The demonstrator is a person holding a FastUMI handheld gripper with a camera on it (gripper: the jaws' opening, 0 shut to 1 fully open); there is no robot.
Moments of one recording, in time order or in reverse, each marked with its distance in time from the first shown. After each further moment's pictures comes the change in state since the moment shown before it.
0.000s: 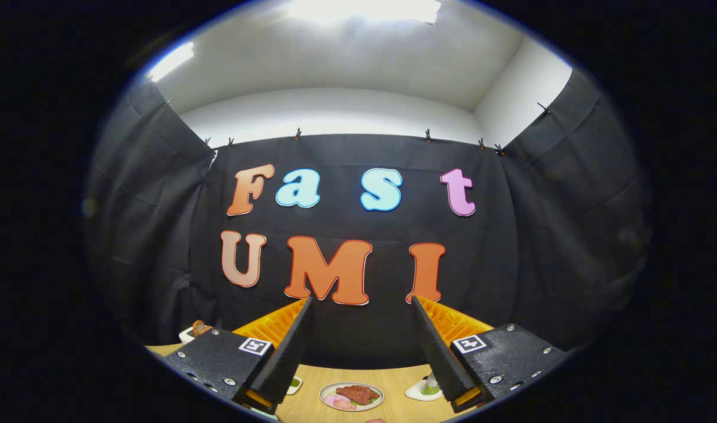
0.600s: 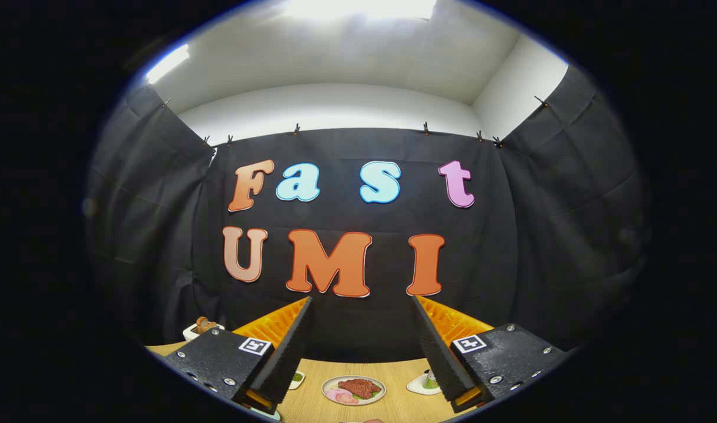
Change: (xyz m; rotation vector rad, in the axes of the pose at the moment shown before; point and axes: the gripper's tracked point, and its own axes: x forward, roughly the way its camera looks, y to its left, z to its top) arm -0.013 -0.007 -0.011 0.014 0.031 0.005
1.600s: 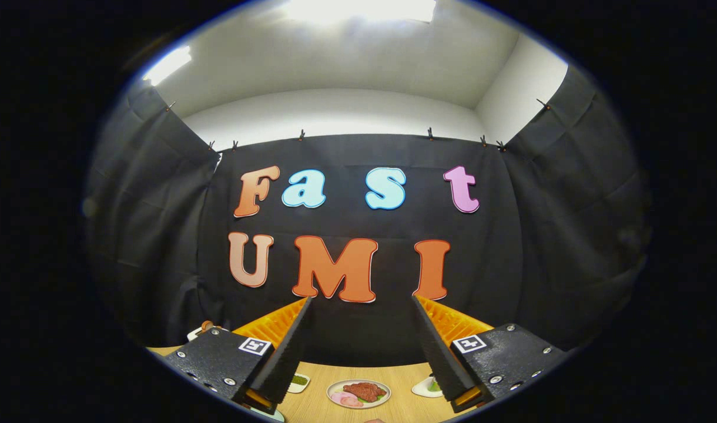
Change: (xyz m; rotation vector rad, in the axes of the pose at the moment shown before) arm -0.002 0.013 0.008 0.004 -0.034 0.023
